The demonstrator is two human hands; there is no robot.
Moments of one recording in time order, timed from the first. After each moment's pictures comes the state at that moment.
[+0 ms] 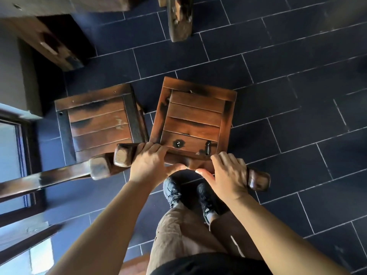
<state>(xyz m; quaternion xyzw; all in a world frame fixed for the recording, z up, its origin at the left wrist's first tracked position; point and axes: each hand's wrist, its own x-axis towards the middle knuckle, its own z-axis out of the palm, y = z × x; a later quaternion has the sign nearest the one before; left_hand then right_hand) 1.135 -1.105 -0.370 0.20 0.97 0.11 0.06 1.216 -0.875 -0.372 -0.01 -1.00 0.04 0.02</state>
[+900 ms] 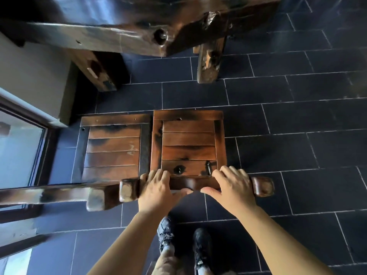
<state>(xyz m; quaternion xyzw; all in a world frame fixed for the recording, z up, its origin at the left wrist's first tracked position) 1.109 -1.061 -0.374 0.01 0.99 0.12 0.04 1.093 -0.818 -0.379 0.17 -0.98 0.07 0.04</state>
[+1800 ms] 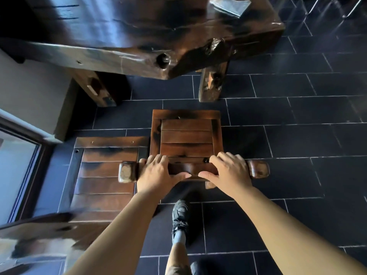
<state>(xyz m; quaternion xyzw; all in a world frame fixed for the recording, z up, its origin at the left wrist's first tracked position) 0.939 -1.064 -0.362 -0.01 0.99 0.09 0.08 0.917 -0.822 -0.383 0.18 -0.98 0.07 0.05</state>
